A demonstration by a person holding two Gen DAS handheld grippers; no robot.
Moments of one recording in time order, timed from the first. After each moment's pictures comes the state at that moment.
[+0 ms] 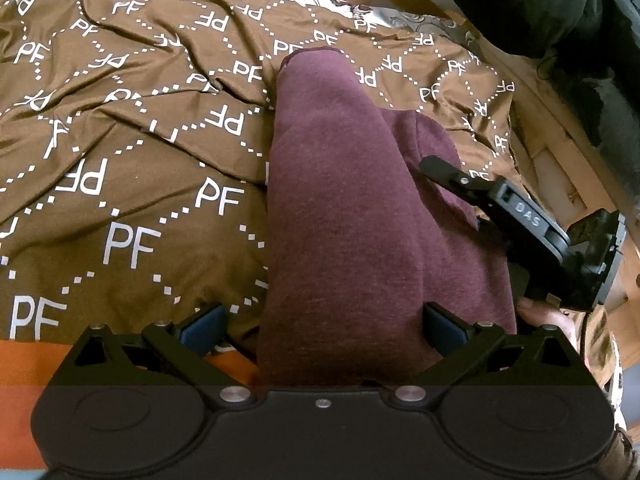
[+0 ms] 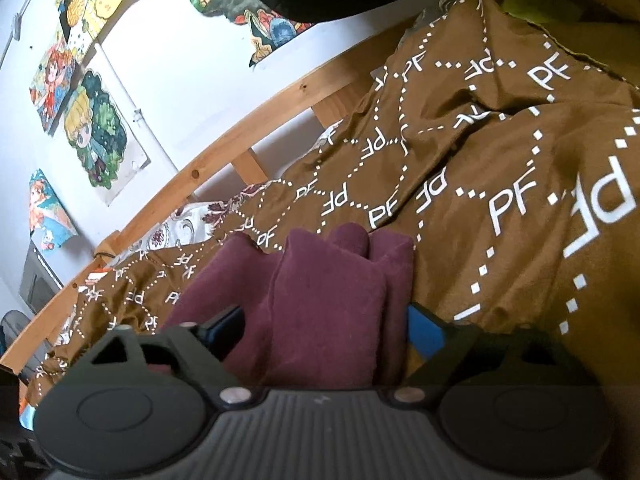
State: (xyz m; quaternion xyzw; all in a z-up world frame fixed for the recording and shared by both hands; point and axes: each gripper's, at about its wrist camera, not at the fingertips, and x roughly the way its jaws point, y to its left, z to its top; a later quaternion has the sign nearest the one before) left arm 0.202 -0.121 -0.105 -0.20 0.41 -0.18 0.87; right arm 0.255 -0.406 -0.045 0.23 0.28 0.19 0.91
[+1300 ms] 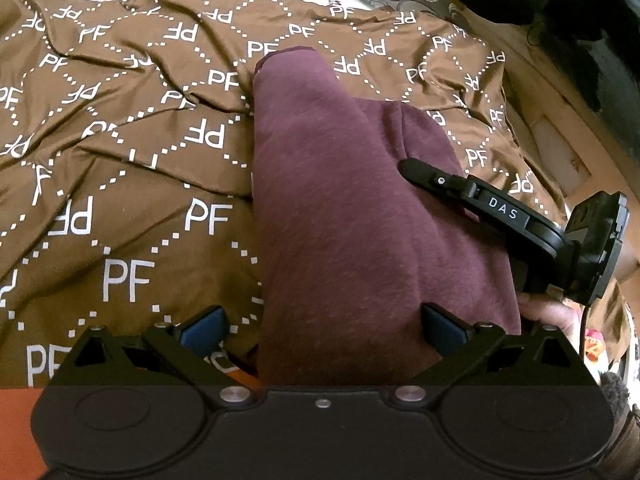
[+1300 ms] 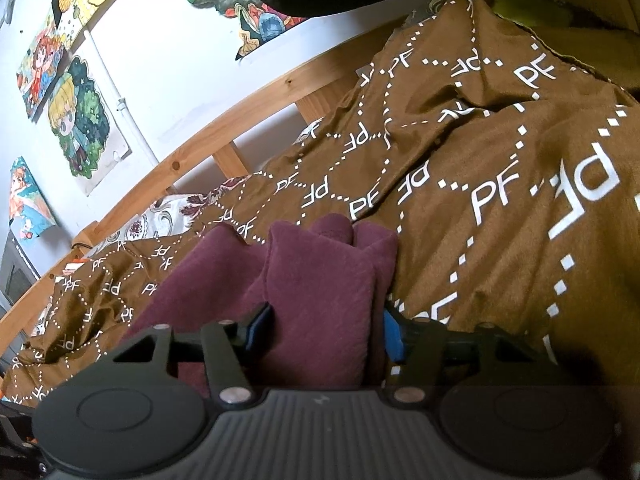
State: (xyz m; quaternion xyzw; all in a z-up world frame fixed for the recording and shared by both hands) left arm 0.215 -0.133 -0.090 -0.13 0.43 -0.19 0.87; right arm 0.248 -0.397 -0.048 0.21 0.28 0.16 0.92
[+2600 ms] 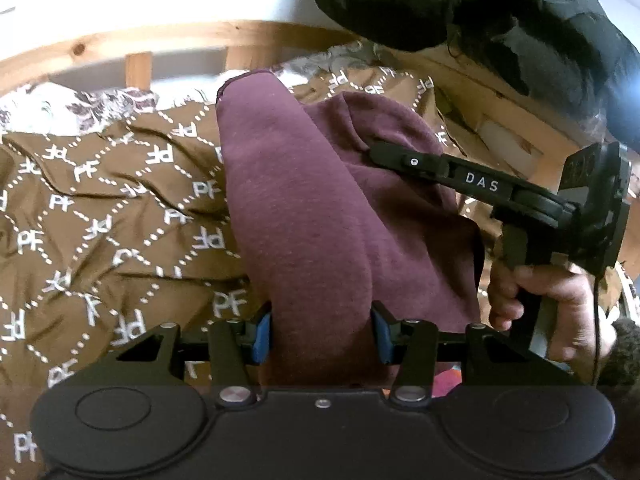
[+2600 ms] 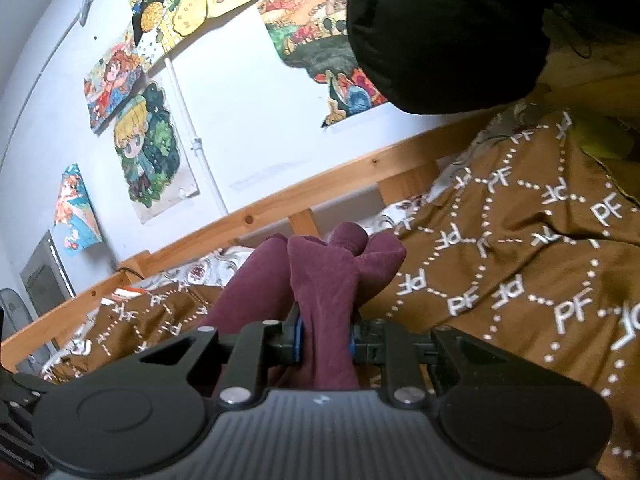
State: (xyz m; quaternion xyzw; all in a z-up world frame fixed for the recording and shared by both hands) left arm 0.179 -0.113 -0.030 -0.02 0.33 -0.23 0.91; right arm 0.220 -0.349 0.026 0.18 0.17 0.20 0.95
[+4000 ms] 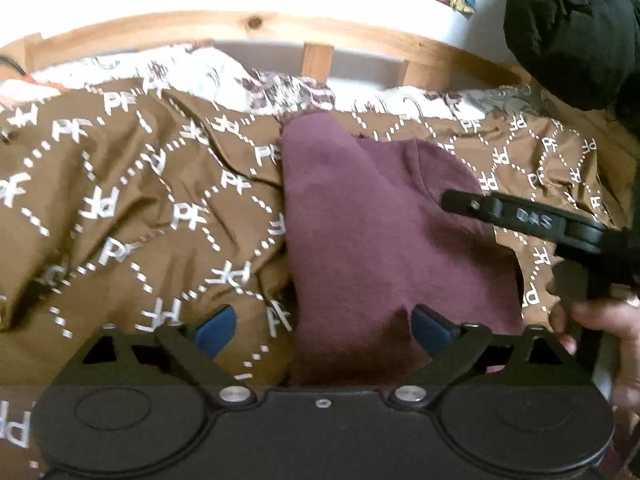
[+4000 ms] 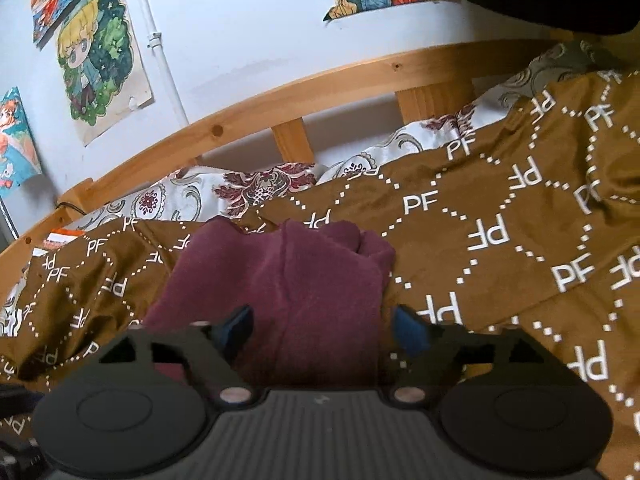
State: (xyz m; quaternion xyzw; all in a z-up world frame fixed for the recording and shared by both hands) left arm 0.221 -0.010 -0.037 -0.07 0.33 -0.05 0.94; right arm 0.320 -0.242 0.005 0.11 0.29 0.14 0.94
